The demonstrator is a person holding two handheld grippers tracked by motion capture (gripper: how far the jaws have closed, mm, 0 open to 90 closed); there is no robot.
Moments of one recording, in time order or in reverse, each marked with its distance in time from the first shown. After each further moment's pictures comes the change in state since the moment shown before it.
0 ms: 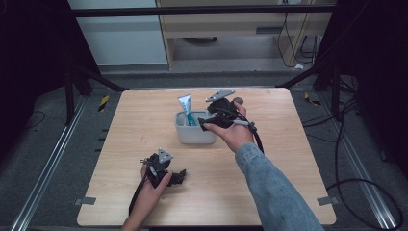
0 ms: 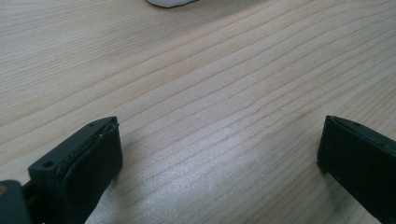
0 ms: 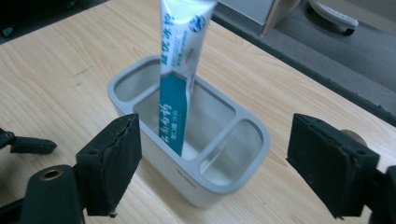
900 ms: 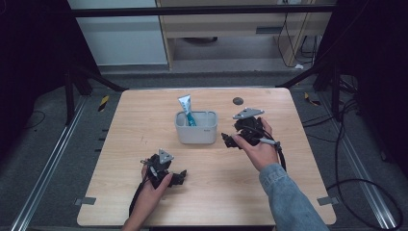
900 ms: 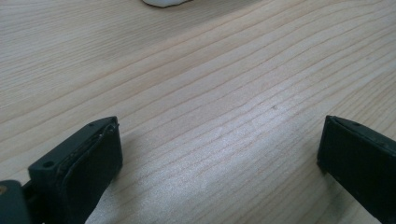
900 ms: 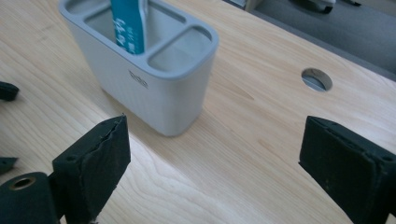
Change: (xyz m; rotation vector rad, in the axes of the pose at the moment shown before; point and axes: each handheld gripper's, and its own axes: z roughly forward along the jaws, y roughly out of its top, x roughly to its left) left arm -0.003 0.000 0.000 0.000 -0.005 0.003; right arm -0.028 -0.075 -0.031 0.023 -0.059 0.059
